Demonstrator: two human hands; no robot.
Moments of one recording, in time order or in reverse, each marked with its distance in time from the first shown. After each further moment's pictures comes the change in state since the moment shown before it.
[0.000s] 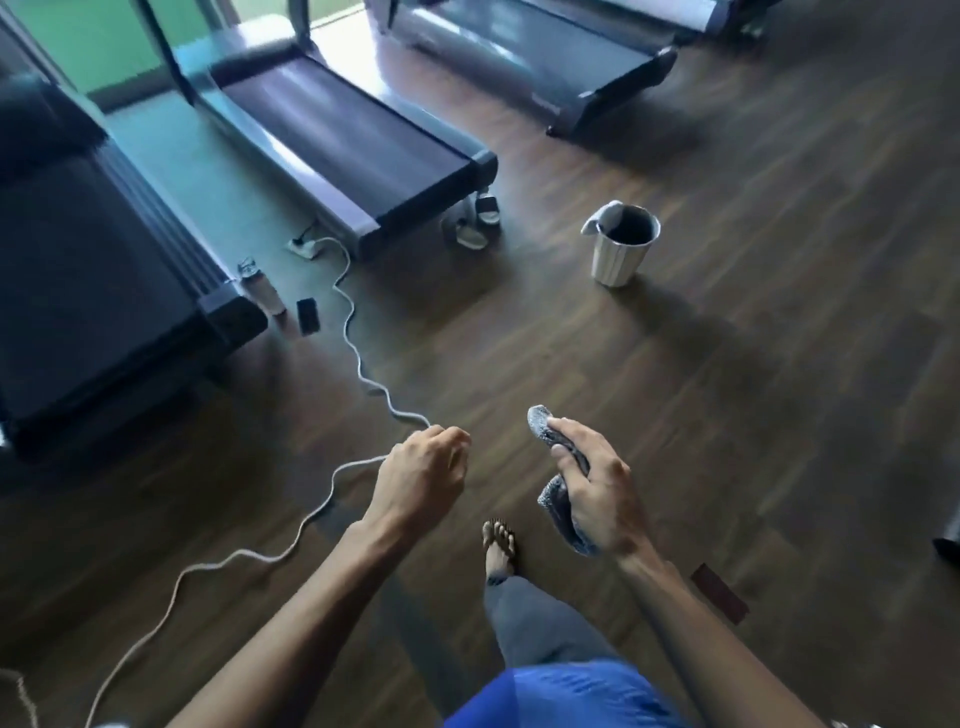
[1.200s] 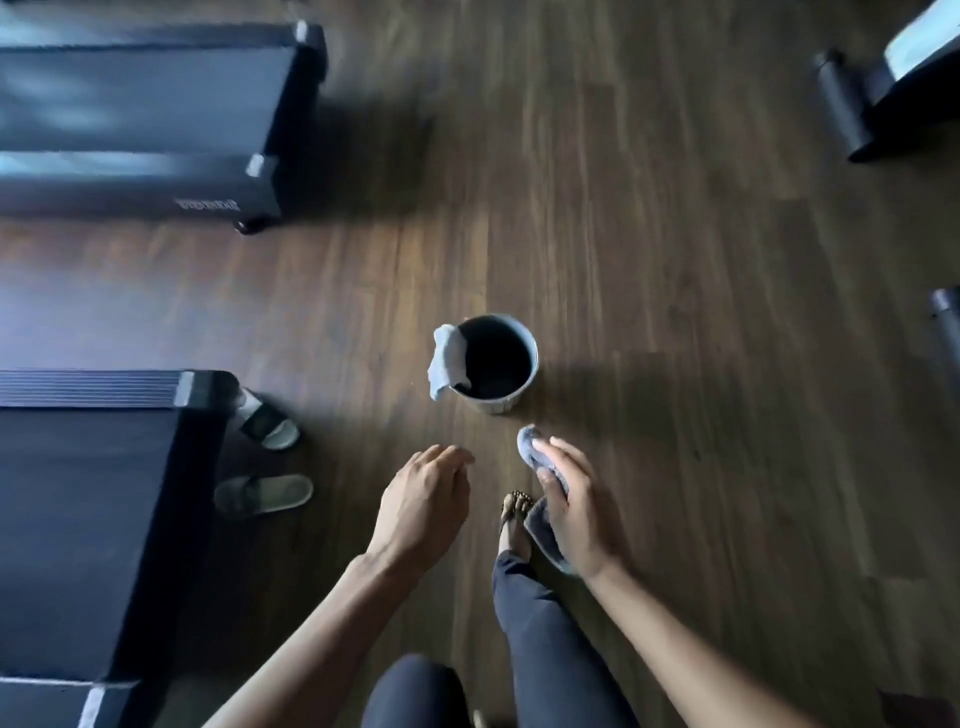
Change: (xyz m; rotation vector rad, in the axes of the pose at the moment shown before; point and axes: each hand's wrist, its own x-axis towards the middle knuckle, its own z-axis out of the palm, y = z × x) left_hand 1.005 0.187 0.134 0.055 -0.460 0.588; right_hand 0.852 0.283 -0.017 -0.019 0.601 0.510
